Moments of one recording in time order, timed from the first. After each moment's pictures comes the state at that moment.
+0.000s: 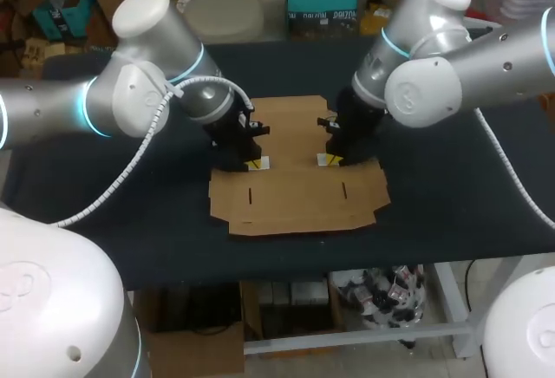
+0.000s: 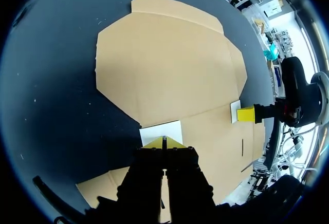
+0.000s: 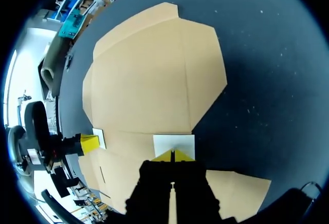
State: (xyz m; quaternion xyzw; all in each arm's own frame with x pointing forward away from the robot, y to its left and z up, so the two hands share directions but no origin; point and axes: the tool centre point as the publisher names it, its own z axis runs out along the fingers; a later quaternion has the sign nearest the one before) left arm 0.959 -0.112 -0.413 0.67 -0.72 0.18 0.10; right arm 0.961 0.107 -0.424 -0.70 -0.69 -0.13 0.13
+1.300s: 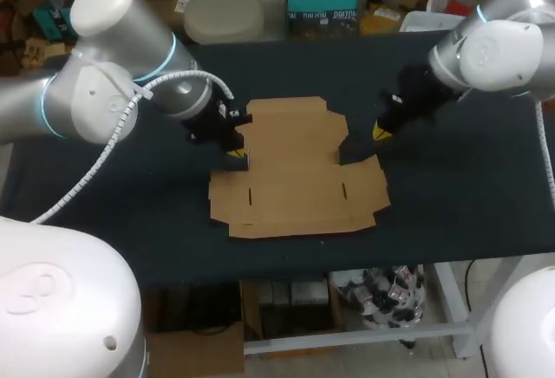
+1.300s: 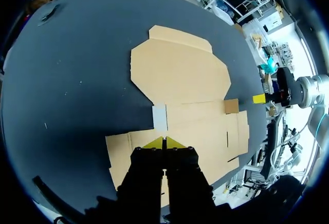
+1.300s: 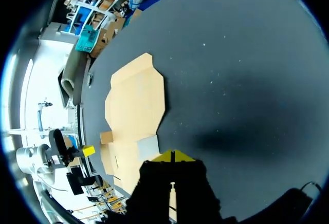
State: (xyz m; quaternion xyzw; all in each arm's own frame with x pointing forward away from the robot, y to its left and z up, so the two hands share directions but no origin) left arm 0.926 -0.083 -0.344 0.69 -0.68 0.22 0.06; right arm 0.978 0.014 -0.360 -0.69 -0.67 -0.21 0.18
